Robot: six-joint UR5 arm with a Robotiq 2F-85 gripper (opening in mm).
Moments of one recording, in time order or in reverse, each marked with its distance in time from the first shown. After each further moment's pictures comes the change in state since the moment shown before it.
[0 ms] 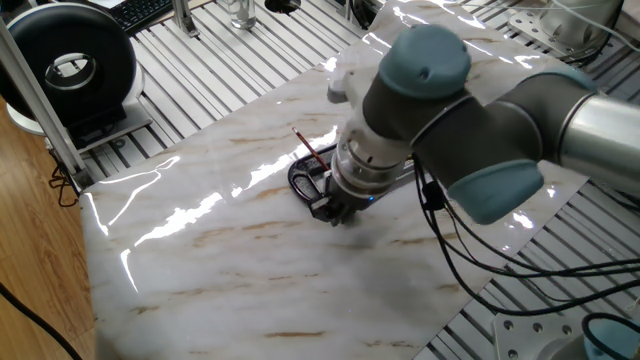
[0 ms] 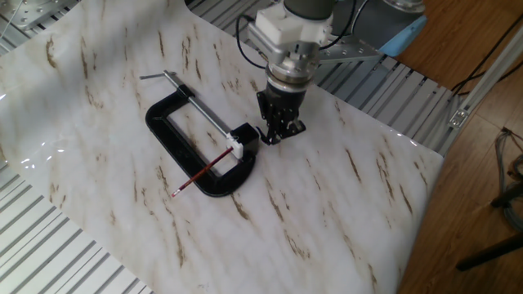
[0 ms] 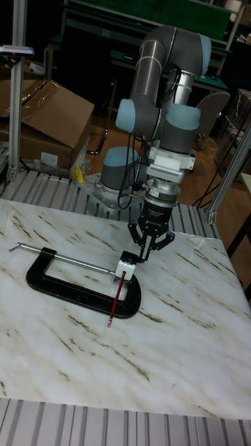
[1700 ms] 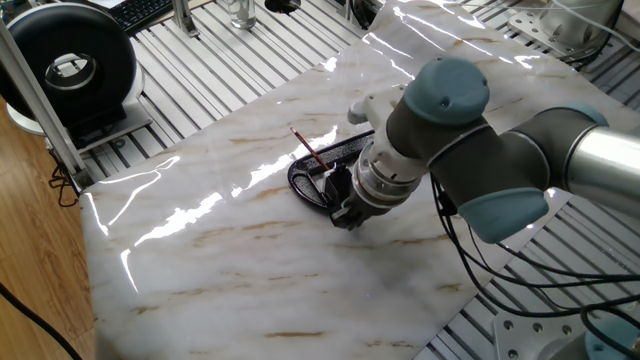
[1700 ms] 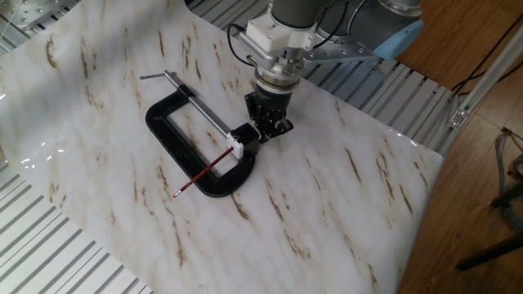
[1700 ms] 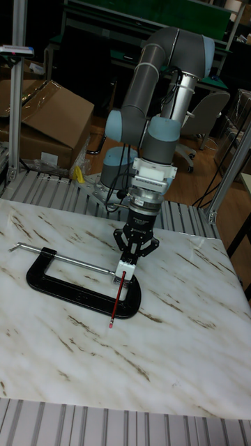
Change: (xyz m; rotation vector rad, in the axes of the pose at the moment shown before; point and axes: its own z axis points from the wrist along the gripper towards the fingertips) arm 0.010 -0.032 0.030 -0.014 -0.005 -0.084
